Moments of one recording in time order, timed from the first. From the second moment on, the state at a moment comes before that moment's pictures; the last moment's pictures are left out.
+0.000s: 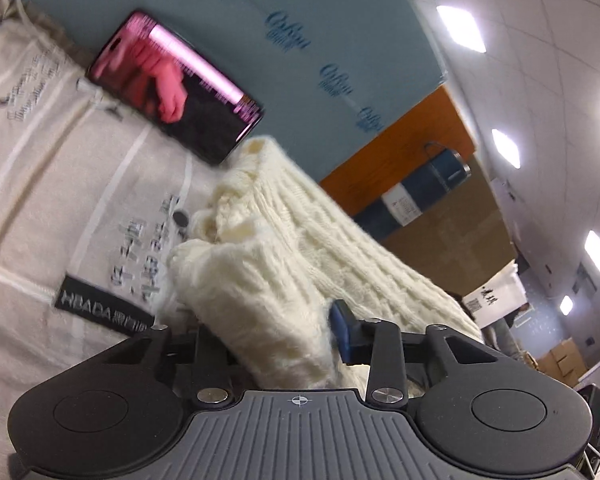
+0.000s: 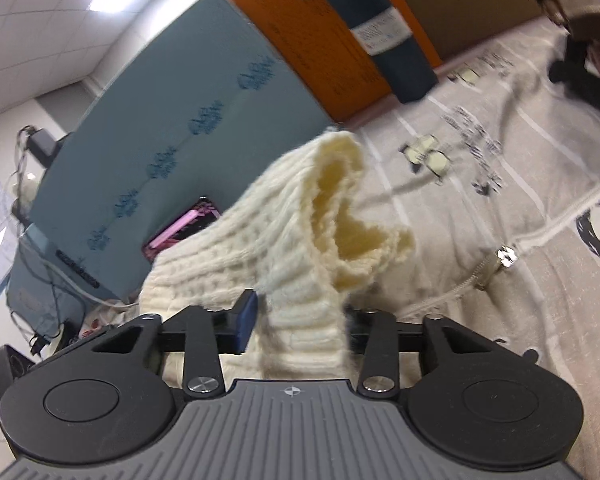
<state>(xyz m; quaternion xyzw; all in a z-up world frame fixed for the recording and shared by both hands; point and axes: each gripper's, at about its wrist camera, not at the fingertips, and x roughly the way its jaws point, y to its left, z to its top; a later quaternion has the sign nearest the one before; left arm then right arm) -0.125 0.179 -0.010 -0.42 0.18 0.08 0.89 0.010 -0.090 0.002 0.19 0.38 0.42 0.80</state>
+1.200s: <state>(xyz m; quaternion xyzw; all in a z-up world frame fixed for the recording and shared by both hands) -0.345 0.353 0.038 -0.27 0.02 0.41 0.87 -0.143 0.252 0.036 0.05 0.29 0.67 0.68</state>
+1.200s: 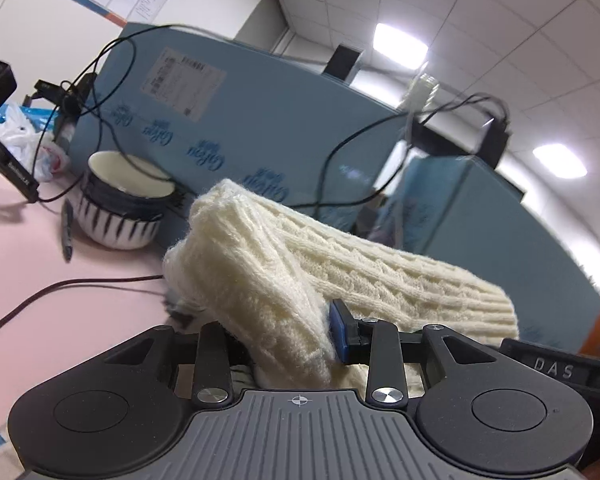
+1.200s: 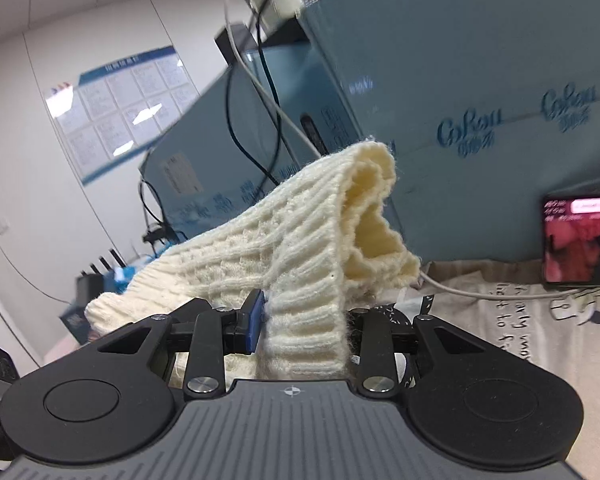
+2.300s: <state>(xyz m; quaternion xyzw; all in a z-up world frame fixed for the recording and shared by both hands) -0.337 0.320 0.022 -0.16 0.21 0.56 0.78 -0.173 0.252 -0.013 -0.10 0.28 0.55 0.78</state>
